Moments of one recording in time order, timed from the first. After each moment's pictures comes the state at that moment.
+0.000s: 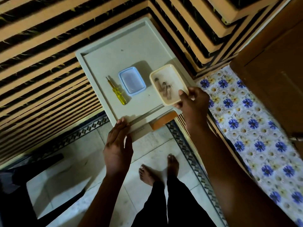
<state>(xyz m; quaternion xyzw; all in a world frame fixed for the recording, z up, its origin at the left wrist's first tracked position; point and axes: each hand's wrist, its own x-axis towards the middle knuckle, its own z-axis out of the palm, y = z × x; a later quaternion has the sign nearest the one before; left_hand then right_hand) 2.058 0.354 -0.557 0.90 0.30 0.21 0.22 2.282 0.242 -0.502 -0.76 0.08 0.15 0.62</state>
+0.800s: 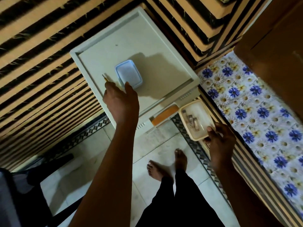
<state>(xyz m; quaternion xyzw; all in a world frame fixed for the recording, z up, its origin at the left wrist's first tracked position) 2.197 0.378 -0.488 0.76 0.55 0.22 0.27 2.215 0.111 -0.577 -0.71 0.19 0.13 0.66</state>
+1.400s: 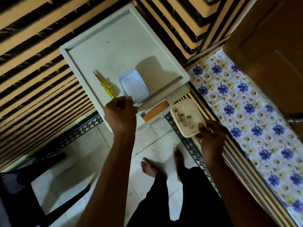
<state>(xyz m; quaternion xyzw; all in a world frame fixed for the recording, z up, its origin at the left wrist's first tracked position) 2.166 0.338 -0.493 0.65 0.56 0.20 0.47 2.215 0.103 -0.576 -0.71 0.20 0.14 0.66</state>
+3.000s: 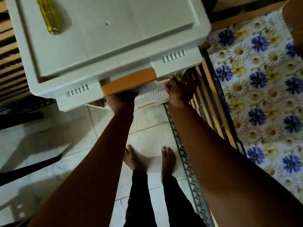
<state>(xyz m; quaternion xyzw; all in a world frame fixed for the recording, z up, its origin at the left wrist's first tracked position) 2.199 0.292 -0.726 0.35 0.59 0.26 0.68 2.323 0.221 -0.782 -0.73 0.20 0.21 0.62</state>
